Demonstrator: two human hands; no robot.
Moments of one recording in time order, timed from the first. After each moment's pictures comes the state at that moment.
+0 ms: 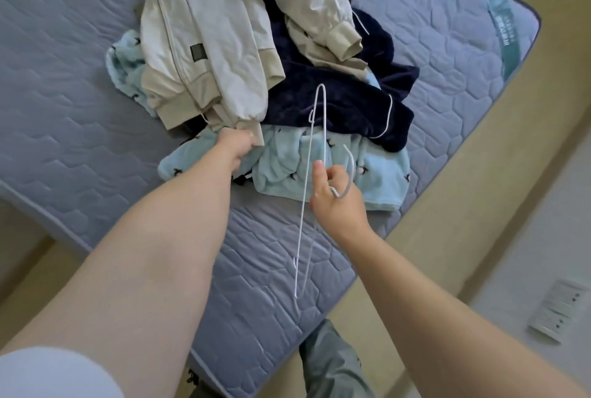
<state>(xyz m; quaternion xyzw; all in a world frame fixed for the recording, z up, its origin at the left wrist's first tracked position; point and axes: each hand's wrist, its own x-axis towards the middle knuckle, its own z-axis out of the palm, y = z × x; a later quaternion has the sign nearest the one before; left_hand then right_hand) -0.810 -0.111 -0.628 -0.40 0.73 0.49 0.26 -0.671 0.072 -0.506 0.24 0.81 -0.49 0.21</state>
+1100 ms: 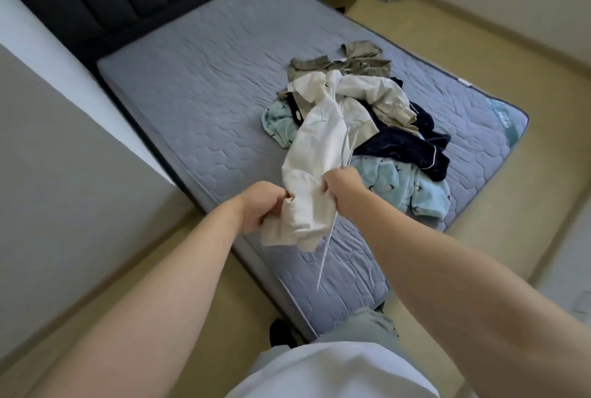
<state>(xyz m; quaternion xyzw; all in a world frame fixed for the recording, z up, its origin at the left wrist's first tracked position) -0.459 -0.354 -0.236 -0.22 0.67 0.60 0.37 -0.513 -0.188 -0.275 0.31 0.71 -0.59 0.23</state>
